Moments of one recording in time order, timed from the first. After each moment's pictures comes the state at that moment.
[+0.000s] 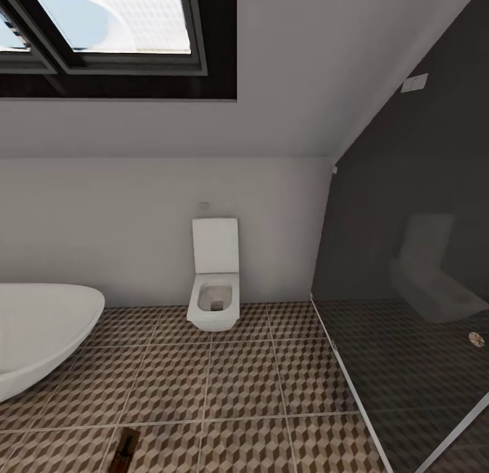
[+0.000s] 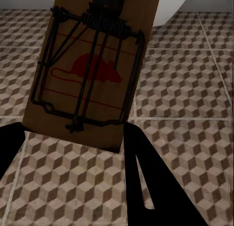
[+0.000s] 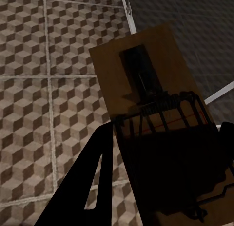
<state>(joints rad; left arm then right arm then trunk) -0.31 0.09 -0.57 0.07 0.76 -0.83 -0.20 -0.24 -0.03 0.46 -0.03 -0.34 -0.66 -0.33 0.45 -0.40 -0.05</state>
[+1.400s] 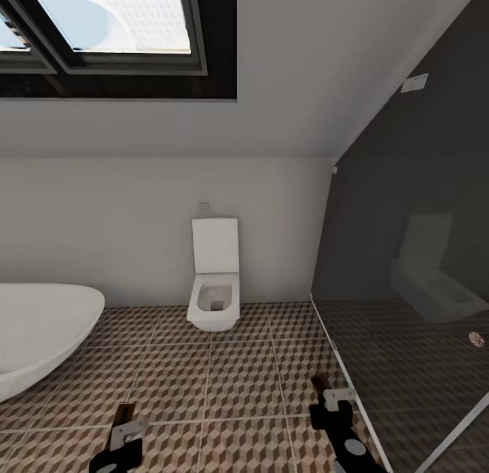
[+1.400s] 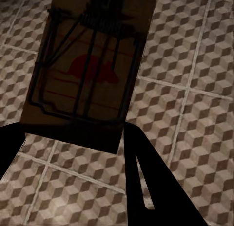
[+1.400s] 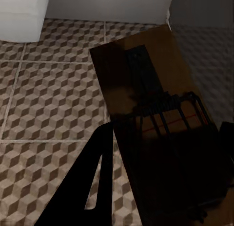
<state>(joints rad) -0.31 0.19 -0.55 -0.59 0.76 -0.02 0.46 -0.30 -0.11 0.46 -0.77 -0.33 -0.03 -0.27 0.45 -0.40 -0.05</state>
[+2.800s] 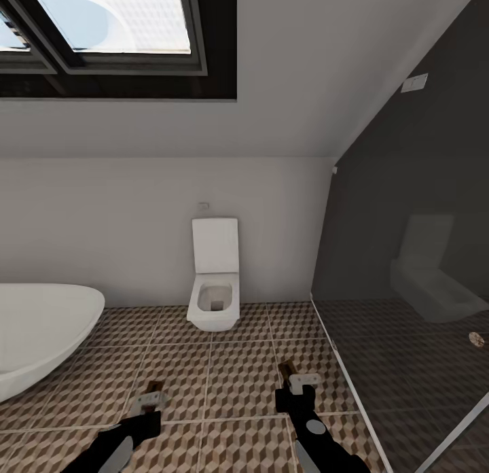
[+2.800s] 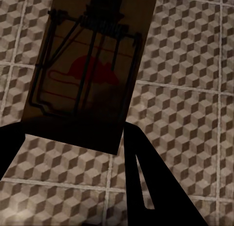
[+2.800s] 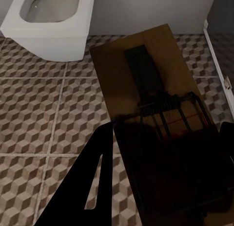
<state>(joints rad) -0.34 0.22 -0.44 -0.79 0.70 0.29 0.22 -0.39 0.05 0.46 -0.69 -0.31 -0.04 -0.27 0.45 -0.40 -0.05</state>
